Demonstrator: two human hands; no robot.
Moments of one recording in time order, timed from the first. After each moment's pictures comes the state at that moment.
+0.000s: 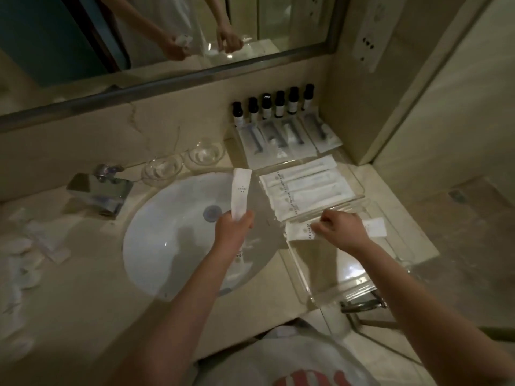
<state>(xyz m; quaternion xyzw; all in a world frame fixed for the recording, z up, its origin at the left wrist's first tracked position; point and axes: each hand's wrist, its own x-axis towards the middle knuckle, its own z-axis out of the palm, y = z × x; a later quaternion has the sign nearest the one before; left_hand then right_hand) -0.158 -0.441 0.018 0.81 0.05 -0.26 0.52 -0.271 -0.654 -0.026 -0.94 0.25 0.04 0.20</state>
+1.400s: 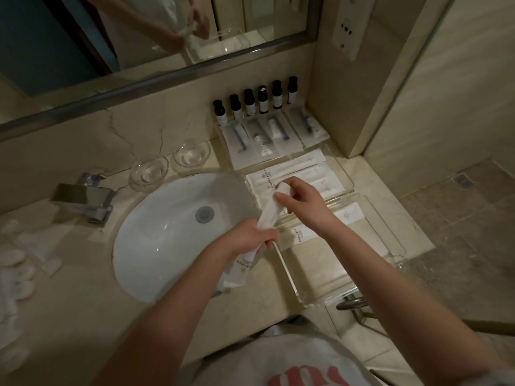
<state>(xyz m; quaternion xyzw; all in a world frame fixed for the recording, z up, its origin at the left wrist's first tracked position) -0.168 -0.482 0.016 0.79 -0.18 -0.47 0.35 -0.231 -0.633 0.015 -0.76 0.21 -0.06 0.61</state>
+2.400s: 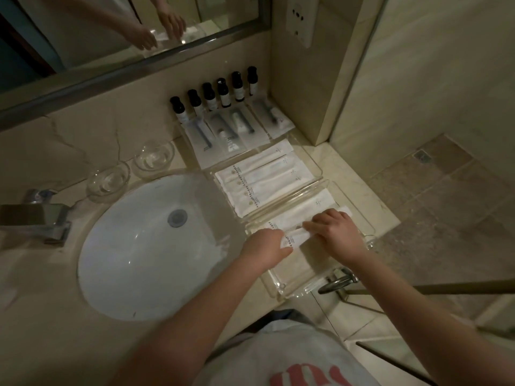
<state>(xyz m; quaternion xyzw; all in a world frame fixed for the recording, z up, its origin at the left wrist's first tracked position) -0.224 -0.537 -0.035 0.85 -0.43 -0.30 0.05 -0.352 -0.687 -0.059 -0.98 0.15 -0.03 0.09</state>
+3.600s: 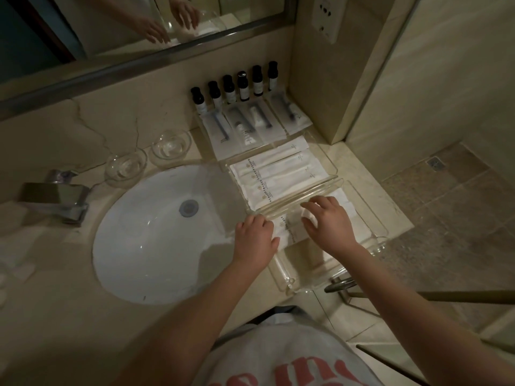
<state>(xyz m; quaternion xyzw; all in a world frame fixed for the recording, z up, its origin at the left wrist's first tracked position) -0.216 -0.495 -0.041 0.90 -0.43 -0.10 0.06 -0.309 -0.655 -0.043 -0.96 0.21 -0.09 0.16</state>
